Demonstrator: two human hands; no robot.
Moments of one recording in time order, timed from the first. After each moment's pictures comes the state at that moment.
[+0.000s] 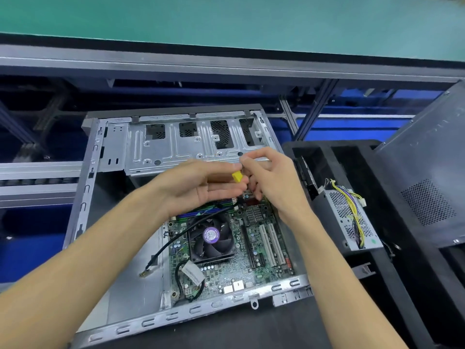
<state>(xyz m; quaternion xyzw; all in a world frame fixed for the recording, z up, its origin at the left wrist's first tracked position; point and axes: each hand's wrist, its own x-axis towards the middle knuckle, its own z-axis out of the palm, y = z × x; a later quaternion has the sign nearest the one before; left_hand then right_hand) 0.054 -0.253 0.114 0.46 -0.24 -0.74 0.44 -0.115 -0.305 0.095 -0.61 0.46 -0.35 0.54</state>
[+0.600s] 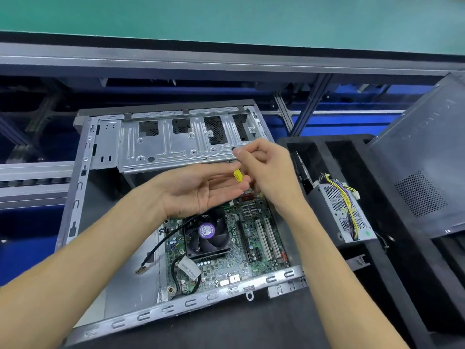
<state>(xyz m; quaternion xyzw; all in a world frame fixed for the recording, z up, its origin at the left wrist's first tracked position) 0.051 -0.251 0.106 0.35 -0.09 -0.85 0.39 -0.117 -0.301 0.103 -0.64 0.44 -0.38 0.51</state>
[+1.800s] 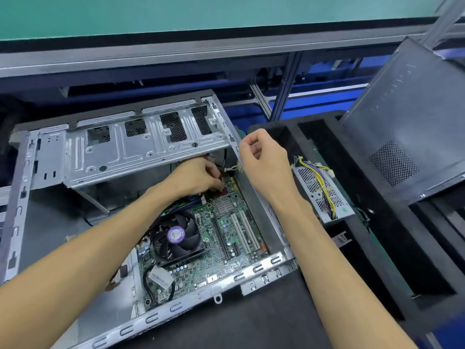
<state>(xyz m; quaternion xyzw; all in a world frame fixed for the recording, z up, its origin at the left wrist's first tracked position) 0.012 -0.332 0.031 0.69 -0.64 -0.33 0.11 -0.169 -0.321 0.076 -0.68 0.56 -0.37 0.30</state>
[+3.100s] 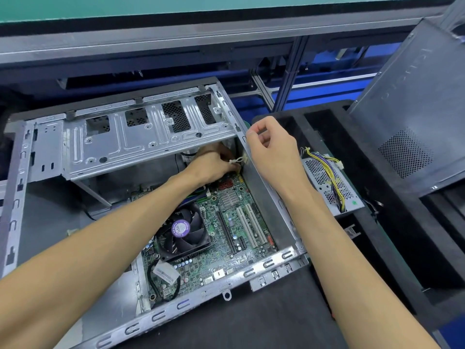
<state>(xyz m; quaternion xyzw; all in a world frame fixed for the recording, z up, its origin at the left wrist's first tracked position) -0.007 -0.355 0.001 0.67 -0.63 -0.34 0.20 -0.168 -0.328 0.068 -0.67 0.56 -0.38 0.30</state>
